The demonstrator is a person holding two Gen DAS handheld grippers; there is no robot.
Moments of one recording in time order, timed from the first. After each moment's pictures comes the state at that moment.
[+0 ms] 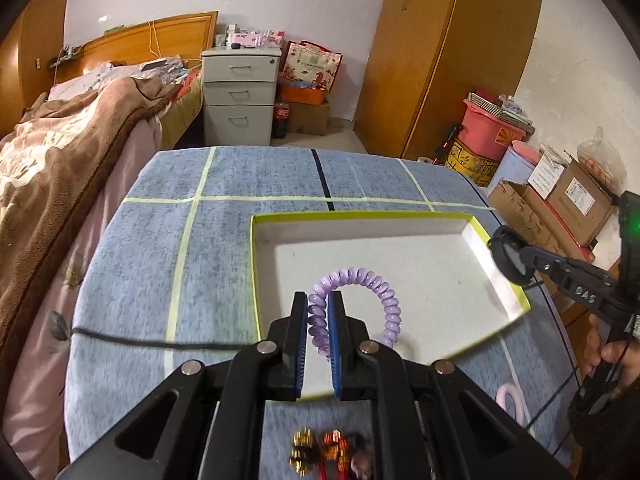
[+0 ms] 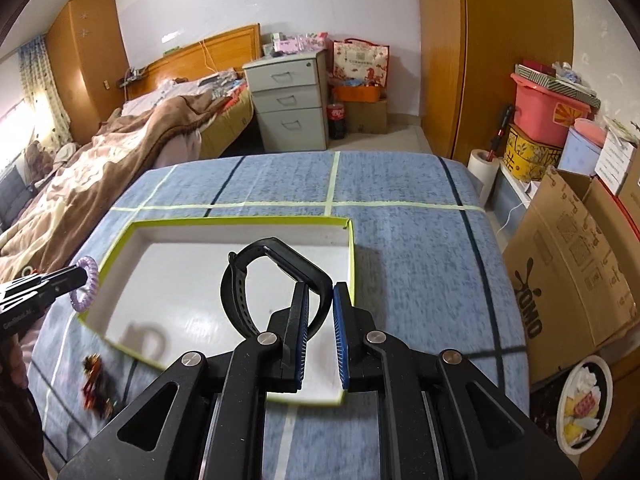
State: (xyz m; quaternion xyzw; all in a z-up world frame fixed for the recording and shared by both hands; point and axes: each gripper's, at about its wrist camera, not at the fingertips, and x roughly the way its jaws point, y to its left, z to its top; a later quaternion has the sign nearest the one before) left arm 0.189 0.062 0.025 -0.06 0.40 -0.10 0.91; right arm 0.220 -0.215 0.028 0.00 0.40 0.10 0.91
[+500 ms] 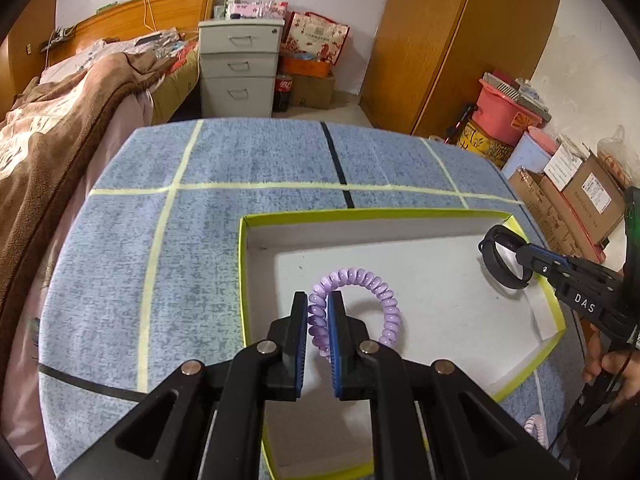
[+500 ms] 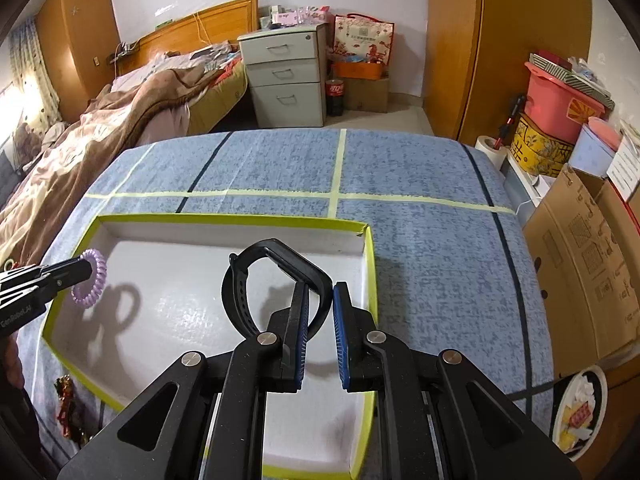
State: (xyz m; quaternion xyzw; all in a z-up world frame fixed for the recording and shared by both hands) left arm 0.237 0.052 -0.007 -0.06 0.45 -0.10 0.88; right arm 0.261 -0.197 0.001 -0.02 0.44 0.09 0.89
